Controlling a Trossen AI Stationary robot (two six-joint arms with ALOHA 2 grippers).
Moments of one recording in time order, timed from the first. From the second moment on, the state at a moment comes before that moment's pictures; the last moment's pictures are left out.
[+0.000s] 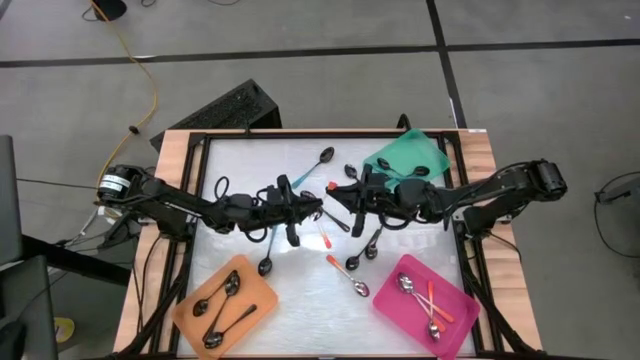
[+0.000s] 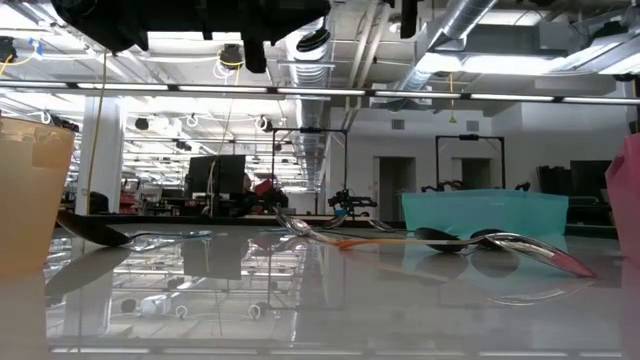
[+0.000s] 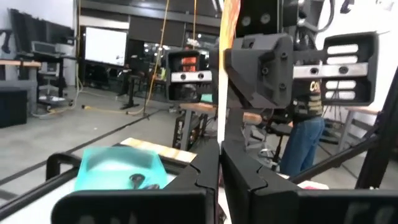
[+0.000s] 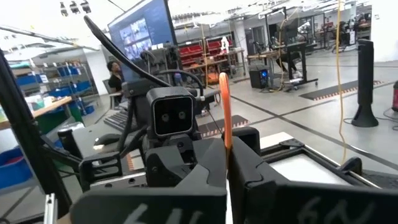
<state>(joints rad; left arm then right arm) -0.12 1.47 0.66 1.00 -0.34 -0.12 0.12 1.36 0.86 0.63 0.34 0.18</state>
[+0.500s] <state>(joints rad) -0.12 1.47 0.66 0.86 -0.34 -0.17 0.12 1.36 0.86 0.48 0.37 0.26</state>
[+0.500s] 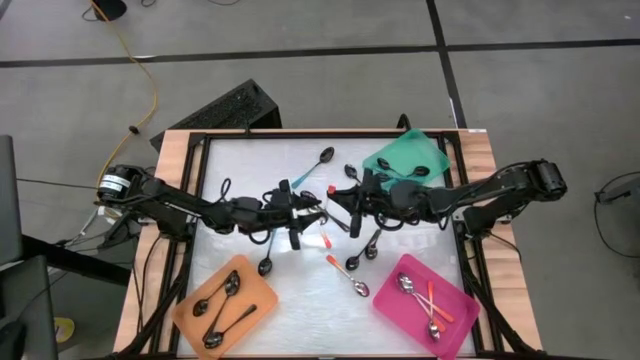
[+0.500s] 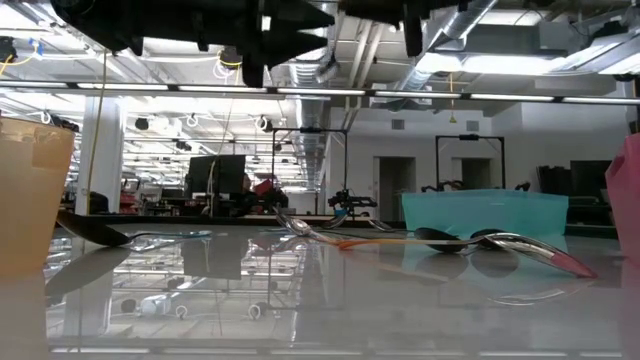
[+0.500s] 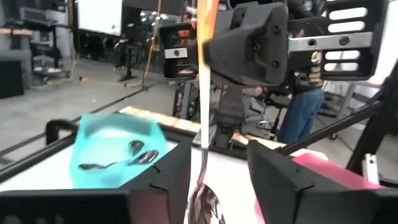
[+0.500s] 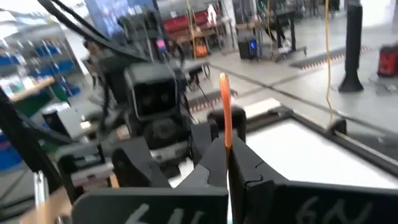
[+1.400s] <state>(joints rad) -0.13 1.47 0.66 0.61 -0.32 -0.33 0.25 1.06 0.86 -0.30 0.26 0.78</state>
